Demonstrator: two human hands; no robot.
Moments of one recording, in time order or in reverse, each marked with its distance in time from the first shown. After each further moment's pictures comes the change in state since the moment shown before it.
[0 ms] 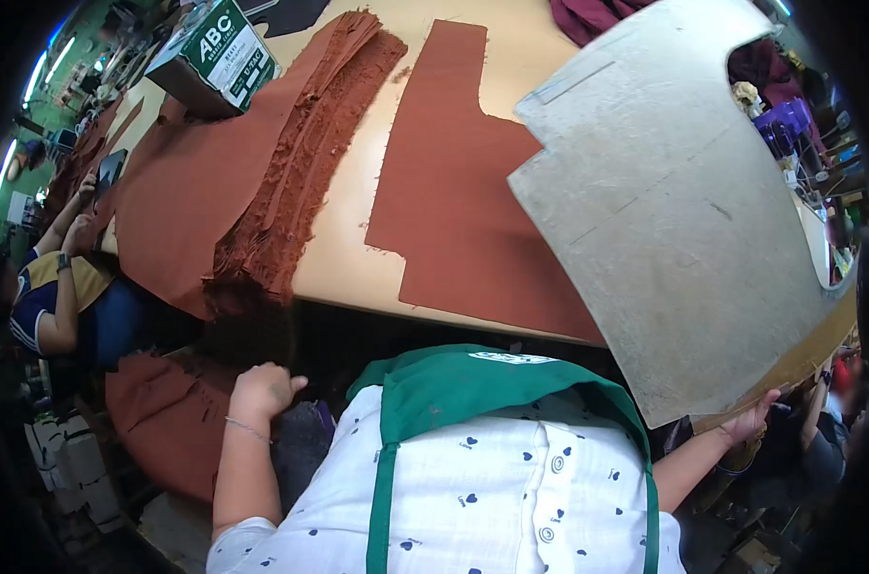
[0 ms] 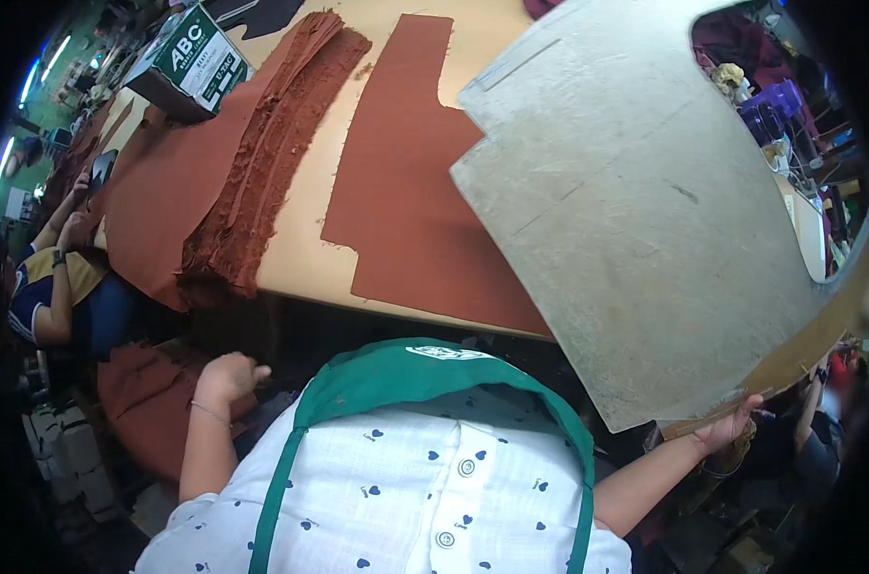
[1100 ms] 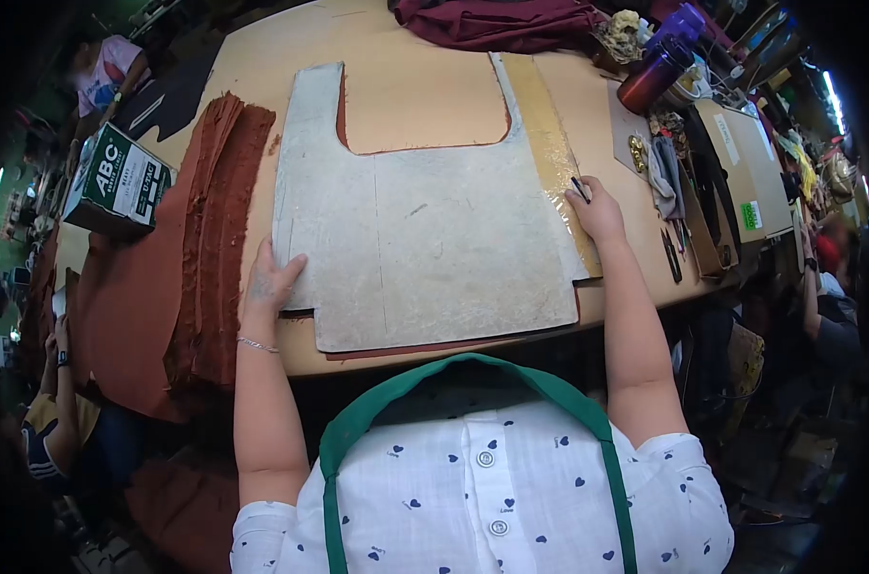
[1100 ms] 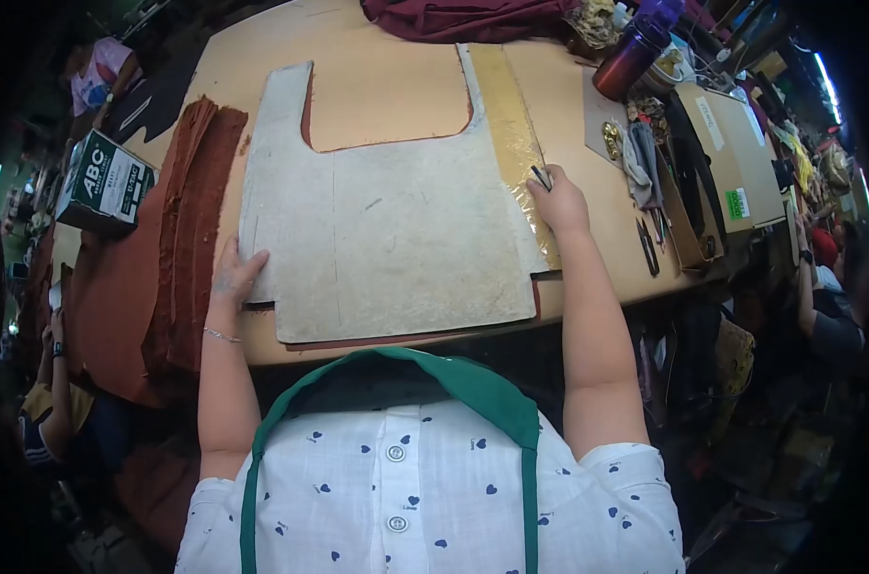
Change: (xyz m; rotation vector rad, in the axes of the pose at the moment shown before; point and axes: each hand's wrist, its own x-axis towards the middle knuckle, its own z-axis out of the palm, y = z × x) left_hand 0.149 0.116 -0.138 -1.009 0.647 0.501; right_hand 0.091 0.196 0.151 -1.746 -0.327 0.031
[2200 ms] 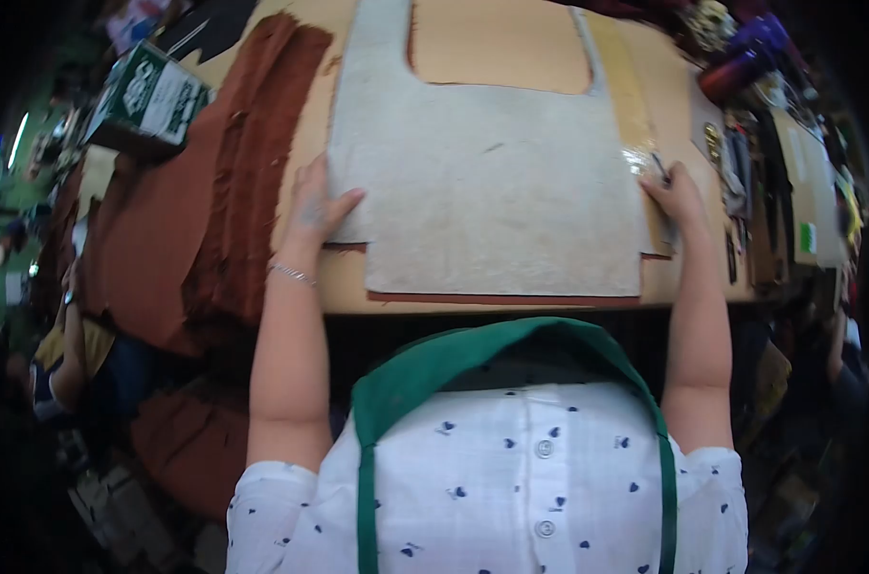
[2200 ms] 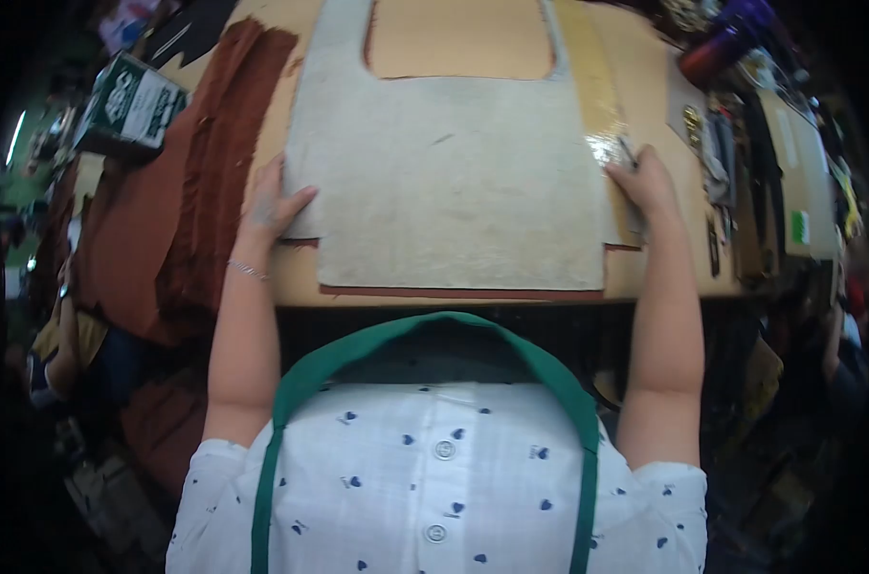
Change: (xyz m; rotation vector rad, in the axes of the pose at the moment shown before) left_hand 0.008 -0.022 0.002 0.460 0.088 0.193; right_hand 0.007 0.015 -0.009 -0.166 -0.099 -0.139
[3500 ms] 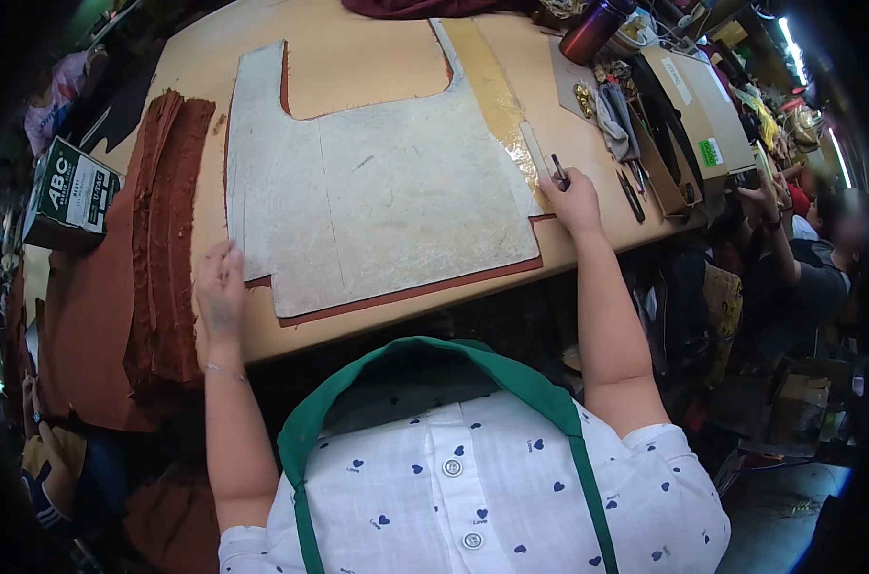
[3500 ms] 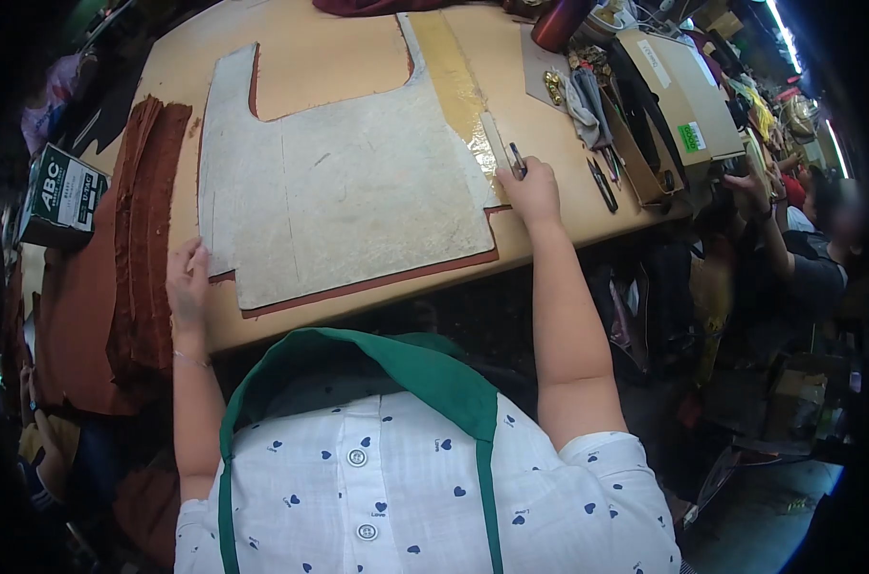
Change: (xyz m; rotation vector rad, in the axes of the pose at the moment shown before) left_hand -0.047 0.012 0.000 -0.273 0.223 0.154; right_hand -0.069 0.015 0.010 0.290 0.245 0.173
